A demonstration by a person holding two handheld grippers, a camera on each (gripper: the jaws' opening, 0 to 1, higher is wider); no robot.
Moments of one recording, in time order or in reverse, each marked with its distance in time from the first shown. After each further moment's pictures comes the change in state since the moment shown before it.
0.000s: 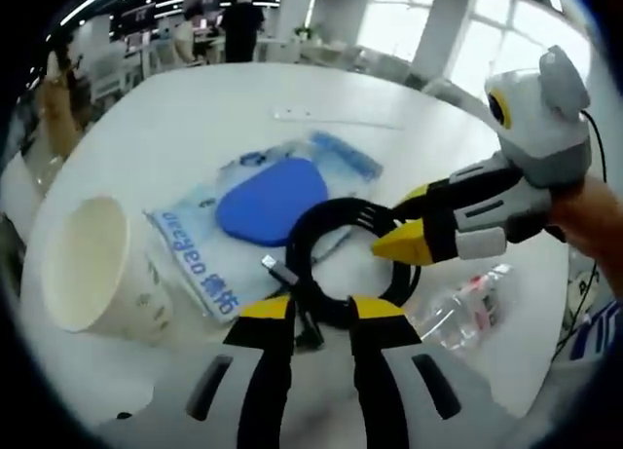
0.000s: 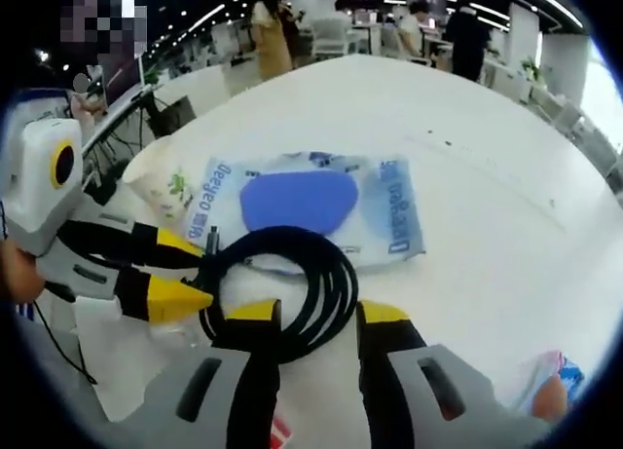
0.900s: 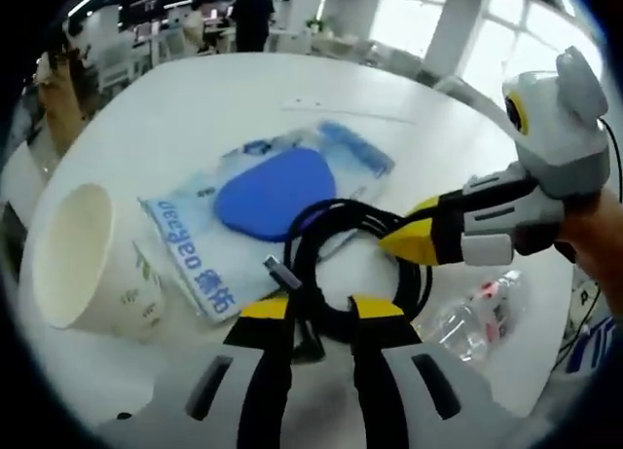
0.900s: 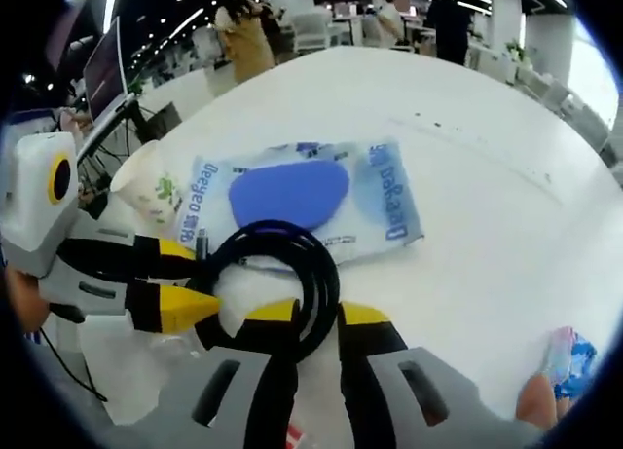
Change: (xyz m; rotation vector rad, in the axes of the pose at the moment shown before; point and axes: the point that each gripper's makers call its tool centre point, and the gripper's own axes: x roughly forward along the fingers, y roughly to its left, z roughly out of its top) left arm 0.011 0.003 -0.004 -0.035 0.034 0.036; right arm 0.005 0.000 -0.006 0.073 0.017 -0.023
